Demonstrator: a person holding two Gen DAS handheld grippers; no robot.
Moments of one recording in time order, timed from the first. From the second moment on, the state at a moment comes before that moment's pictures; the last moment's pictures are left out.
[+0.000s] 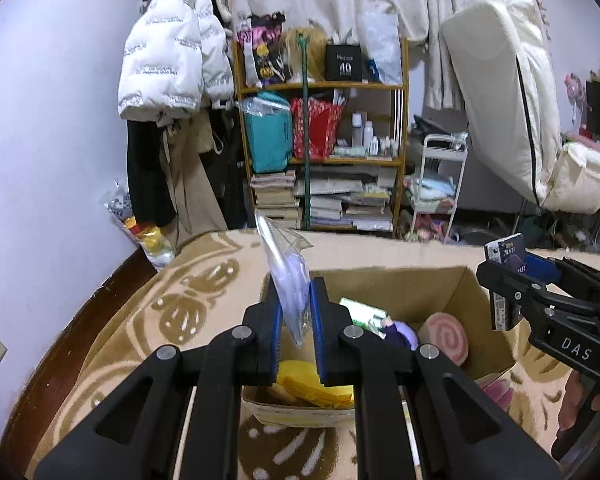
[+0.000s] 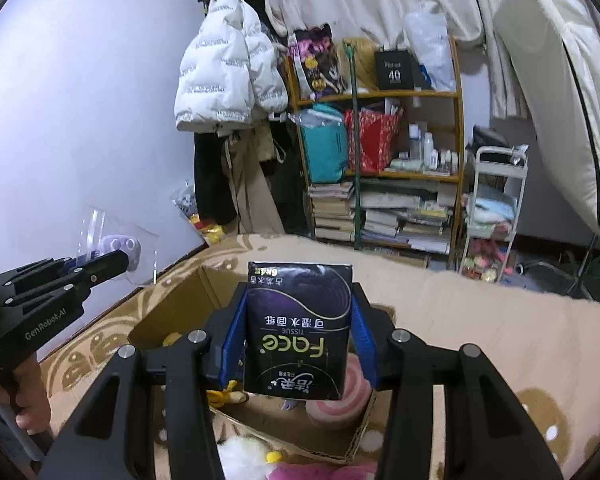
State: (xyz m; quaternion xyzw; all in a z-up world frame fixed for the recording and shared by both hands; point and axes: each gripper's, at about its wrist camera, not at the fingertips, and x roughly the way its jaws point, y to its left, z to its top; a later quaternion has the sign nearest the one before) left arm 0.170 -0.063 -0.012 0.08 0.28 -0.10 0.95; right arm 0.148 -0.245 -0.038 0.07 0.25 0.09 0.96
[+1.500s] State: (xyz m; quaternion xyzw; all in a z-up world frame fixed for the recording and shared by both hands) left arm 0.153 -0.053 -0.017 0.08 0.31 -0.08 0.94; right arm 0.137 -0.264 -0.053 0.11 0.29 0.07 0.95
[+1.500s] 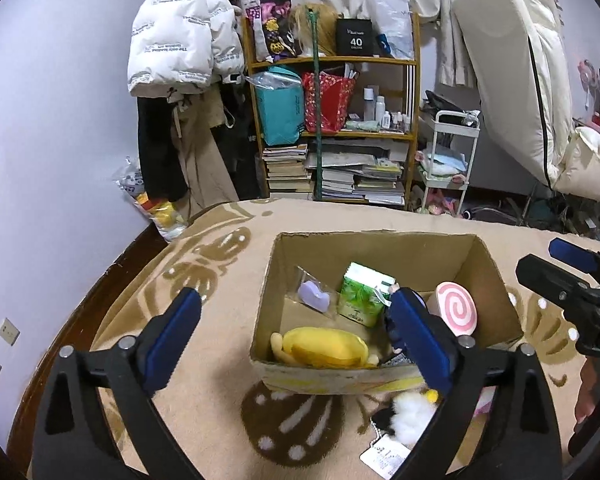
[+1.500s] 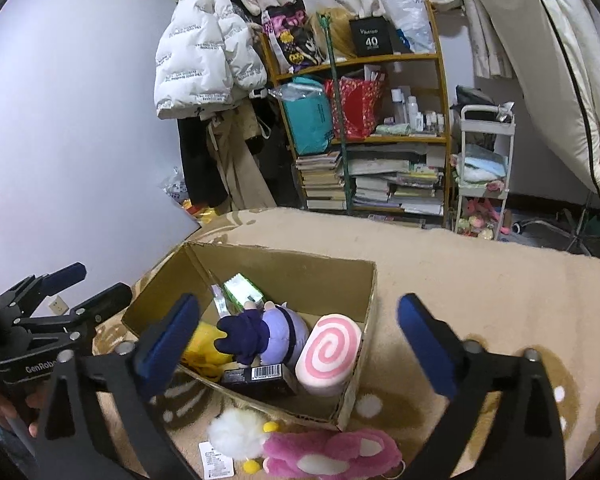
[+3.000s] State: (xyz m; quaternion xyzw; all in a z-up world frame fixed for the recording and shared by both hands) left arm 0.105 -0.068 -0.051 0.08 0.36 -0.13 0.92; right arm 0.075 -0.291 -0.073 0.15 0.35 0.00 0.93
